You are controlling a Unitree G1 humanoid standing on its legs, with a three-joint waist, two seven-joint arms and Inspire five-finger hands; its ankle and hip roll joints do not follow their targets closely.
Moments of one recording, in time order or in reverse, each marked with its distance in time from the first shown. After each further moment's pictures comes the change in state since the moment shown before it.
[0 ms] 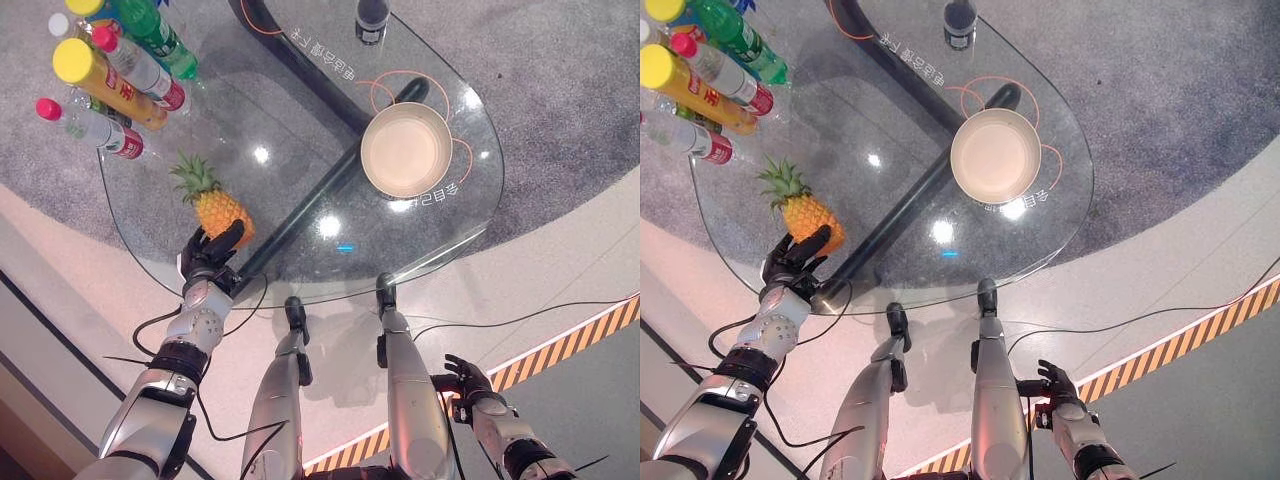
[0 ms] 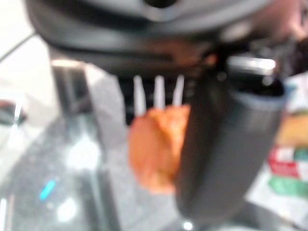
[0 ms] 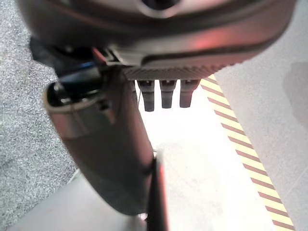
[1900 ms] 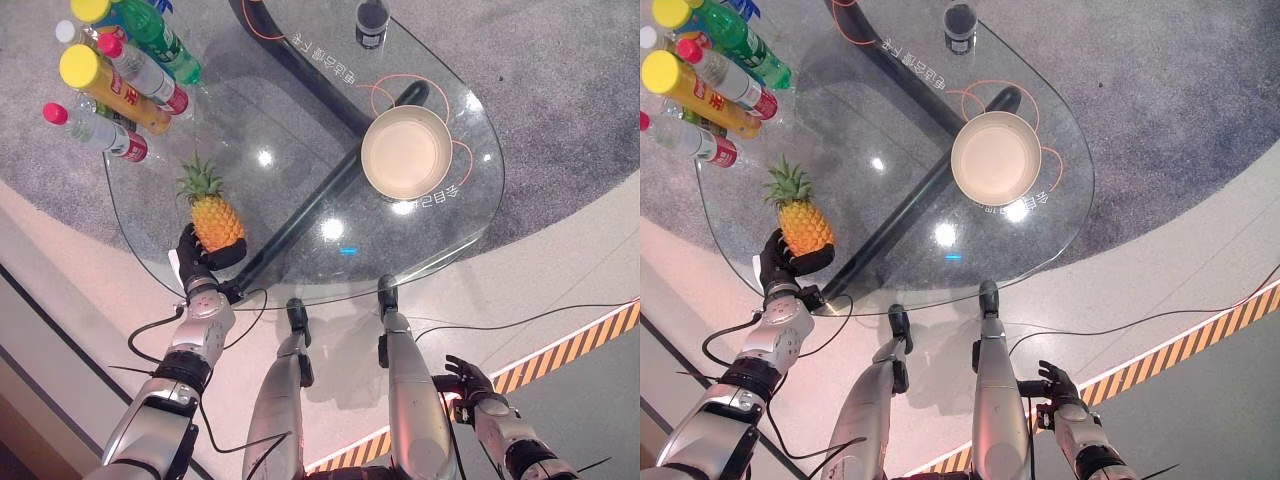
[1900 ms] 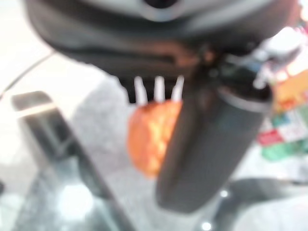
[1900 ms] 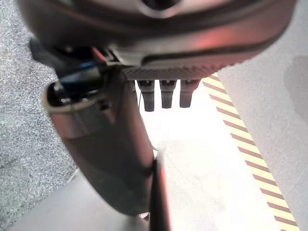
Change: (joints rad) left arm 0.030 -0.011 -0.017 0.004 0.400 0.004 0.089; right arm 0.000 -0.002 -0.019 0.005 -0.010 -0.001 0.026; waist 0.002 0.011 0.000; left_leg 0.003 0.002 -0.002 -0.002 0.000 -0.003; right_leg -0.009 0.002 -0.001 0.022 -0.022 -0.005
